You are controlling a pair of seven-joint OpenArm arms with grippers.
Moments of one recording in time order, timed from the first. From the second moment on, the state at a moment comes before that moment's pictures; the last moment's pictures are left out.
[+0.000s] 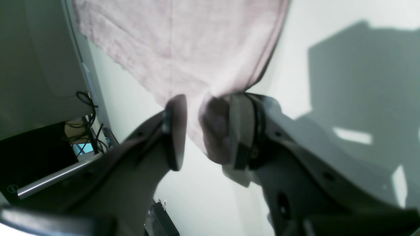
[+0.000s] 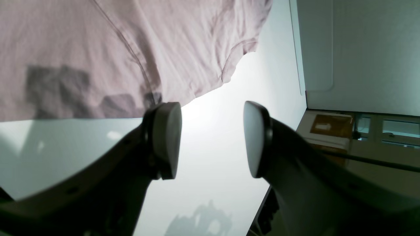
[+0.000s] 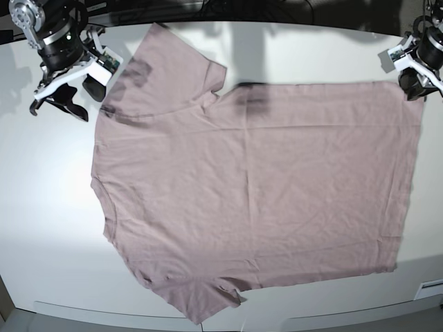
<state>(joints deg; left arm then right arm) 33.8 -40.8 1.4 79.9 41.2 -6.8 -8.7 -49.0 33.3 9.2 131.4 -32.7 20.7 -23.4</state>
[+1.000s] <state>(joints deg) 33.8 -40.6 1.5 79.9 41.4 -7.5 -8.7 -55.6 33.5 9.2 135.3 -15.0 35.3 -23.6</state>
